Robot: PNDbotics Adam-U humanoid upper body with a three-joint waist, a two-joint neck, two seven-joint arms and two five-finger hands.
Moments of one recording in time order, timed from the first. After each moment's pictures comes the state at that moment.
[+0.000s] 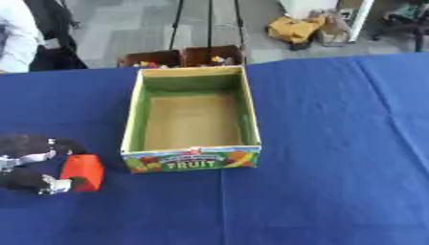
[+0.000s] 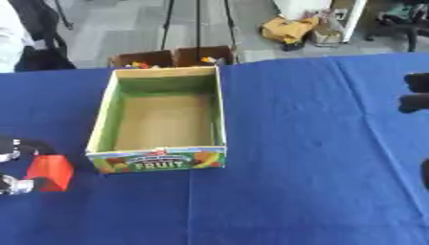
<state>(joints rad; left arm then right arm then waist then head) -0.68 0.72 -0.19 -1.37 -0.79 -0.34 -0.76 -0.28 -0.33 -0.36 -1.98 0.48 -0.78 -0.02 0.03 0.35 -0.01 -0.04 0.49</state>
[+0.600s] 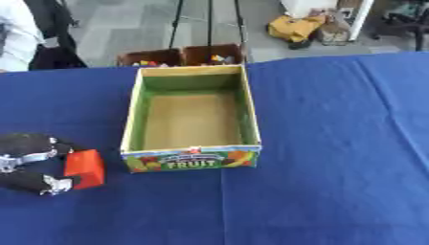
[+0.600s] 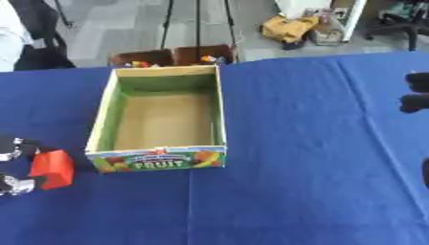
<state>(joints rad) -0.68 0.72 -0.19 -1.38 -0.78 -0.34 -0.77 -0.28 -0.33 -0.36 -1.98 0.49 -0.78 -0.02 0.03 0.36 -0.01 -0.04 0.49</state>
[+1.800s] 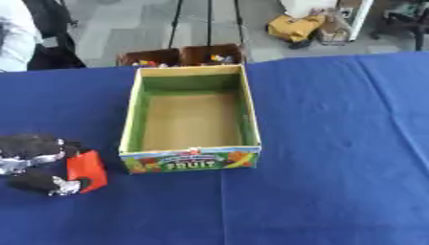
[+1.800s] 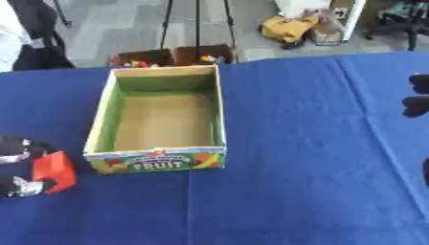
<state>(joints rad) -0.70 0.69 -0.21 -1.38 -0.86 -0.34 -0.77 -0.28 -0.32 -0.36 -1.98 0.50 -0.75 -0.04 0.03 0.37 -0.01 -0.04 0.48</state>
